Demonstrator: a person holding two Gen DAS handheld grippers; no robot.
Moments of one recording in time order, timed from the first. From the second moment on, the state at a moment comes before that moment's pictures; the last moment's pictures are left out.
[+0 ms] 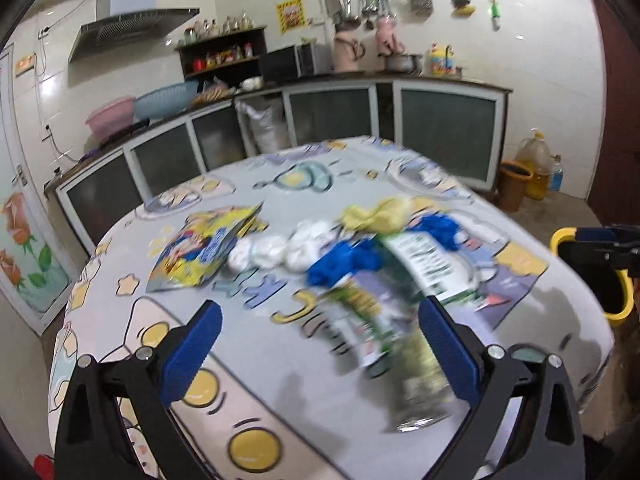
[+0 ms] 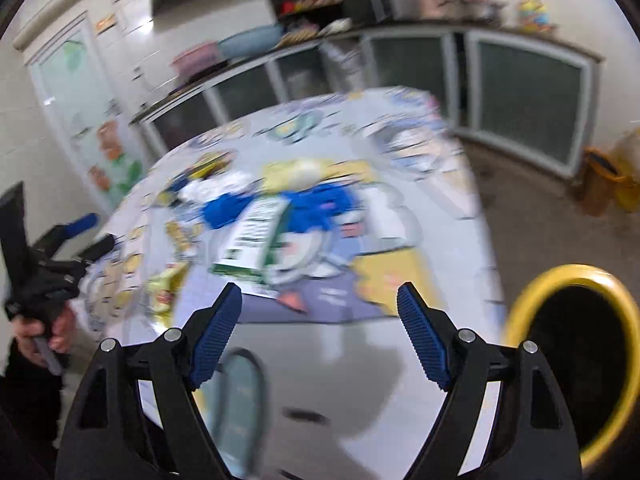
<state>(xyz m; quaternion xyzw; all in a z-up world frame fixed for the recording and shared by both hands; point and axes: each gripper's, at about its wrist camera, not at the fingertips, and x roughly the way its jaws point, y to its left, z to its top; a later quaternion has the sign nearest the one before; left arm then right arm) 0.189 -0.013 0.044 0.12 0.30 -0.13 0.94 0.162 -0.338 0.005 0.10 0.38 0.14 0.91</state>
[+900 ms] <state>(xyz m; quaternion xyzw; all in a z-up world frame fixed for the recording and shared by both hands) 0.278 0.073 0.019 0.07 0.37 -0.16 0.91 0.270 -0.258 -0.009 0.10 0.52 0.19 0.83</state>
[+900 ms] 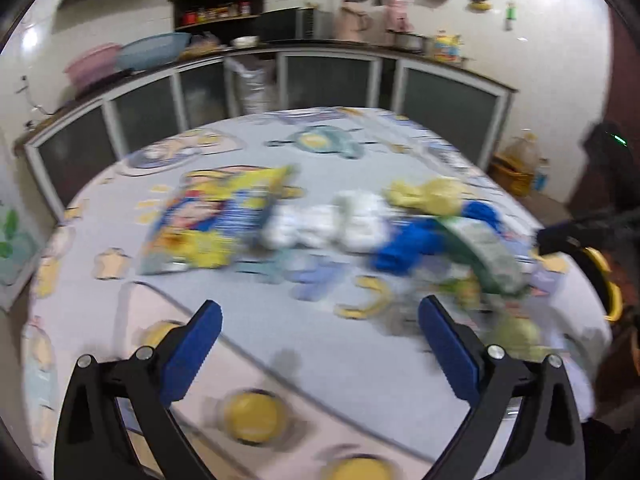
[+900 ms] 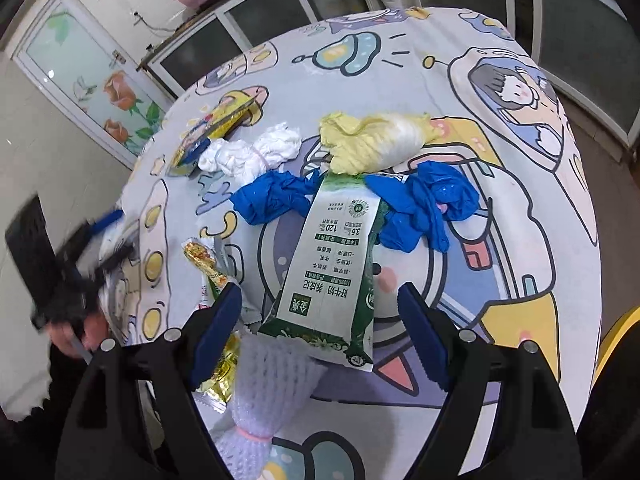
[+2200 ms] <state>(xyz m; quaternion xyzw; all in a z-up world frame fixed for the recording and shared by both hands) 0.435 0.054 -0.041 0.18 0.48 -0.12 0.85 0.322 -0.222 -0.053 0.05 0.58 0.17 0.79</state>
